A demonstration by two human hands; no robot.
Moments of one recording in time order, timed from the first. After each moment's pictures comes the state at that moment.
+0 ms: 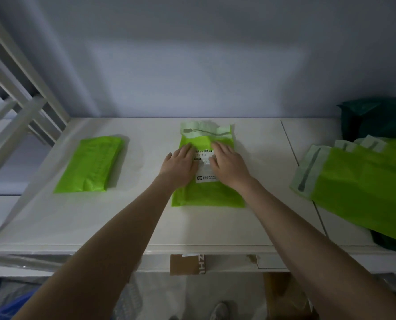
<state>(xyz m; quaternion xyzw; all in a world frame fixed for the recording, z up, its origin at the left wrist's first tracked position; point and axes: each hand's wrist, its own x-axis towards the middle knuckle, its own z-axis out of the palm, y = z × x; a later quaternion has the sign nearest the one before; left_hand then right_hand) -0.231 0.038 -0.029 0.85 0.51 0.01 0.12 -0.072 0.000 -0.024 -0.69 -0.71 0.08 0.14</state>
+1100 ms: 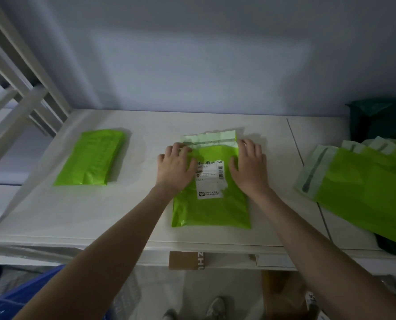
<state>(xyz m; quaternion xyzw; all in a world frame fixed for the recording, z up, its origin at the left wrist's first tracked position) -0.237 0.020 -0.034 0.80 0.58 0.14 0.09 -0.050 -0.022 -0.032 -0.75 -0.64 0.00 0.18</state>
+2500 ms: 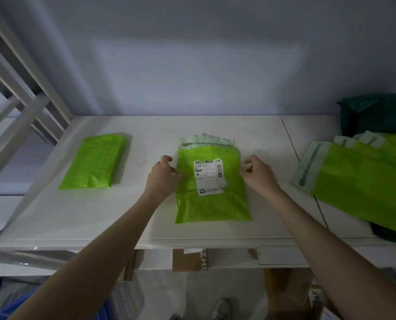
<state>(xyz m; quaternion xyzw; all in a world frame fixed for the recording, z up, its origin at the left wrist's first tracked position) -0.267 0.004 -0.023 0.68 0.65 0.17 0.30 -0.033 -0.051 -0.025 -0.79 -0.50 0.25 0.24</state>
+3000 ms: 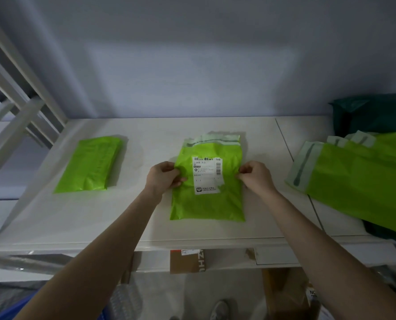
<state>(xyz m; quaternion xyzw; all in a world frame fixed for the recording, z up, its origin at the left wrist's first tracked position) -0.260 0.005 -0.023 0.43 0.60 0.33 0.59 -0.035 -0.054 -0.020 -0.80 -0.41 0.31 0.31</state>
